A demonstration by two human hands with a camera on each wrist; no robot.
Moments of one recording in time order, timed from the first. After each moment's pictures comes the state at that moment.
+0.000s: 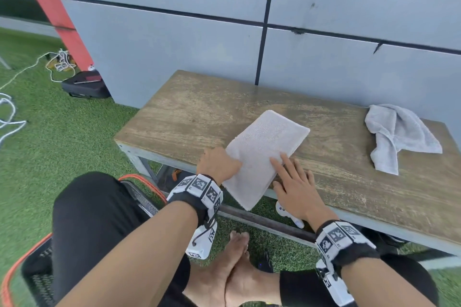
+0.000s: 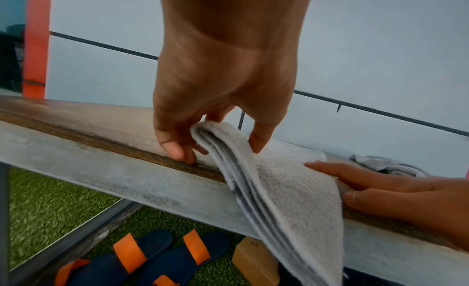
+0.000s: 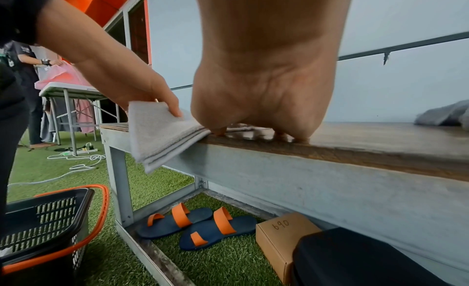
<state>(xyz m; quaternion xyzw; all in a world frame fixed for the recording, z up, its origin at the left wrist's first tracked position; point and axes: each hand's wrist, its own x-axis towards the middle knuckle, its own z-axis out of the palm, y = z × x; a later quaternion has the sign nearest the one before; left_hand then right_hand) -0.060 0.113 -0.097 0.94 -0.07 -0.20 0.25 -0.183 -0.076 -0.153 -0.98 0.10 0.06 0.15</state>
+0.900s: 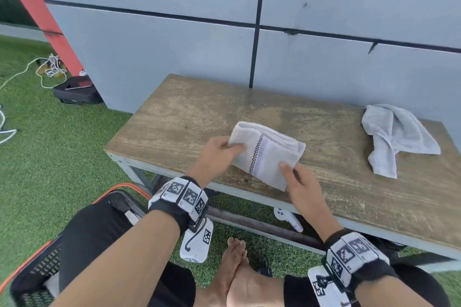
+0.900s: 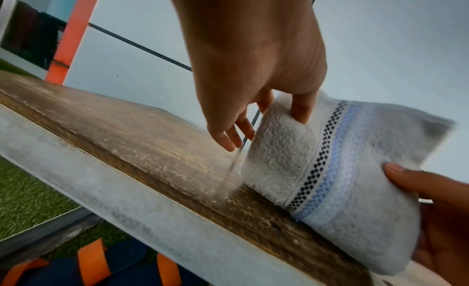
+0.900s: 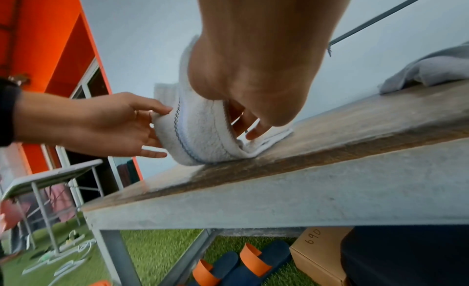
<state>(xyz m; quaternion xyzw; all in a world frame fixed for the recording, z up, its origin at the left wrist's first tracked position) -0.046 0.104 -0.074 0.79 -0.16 -0.19 0.55 -0.181 -0.077 -0.122 -0.82 0.15 -0.15 0.54</state>
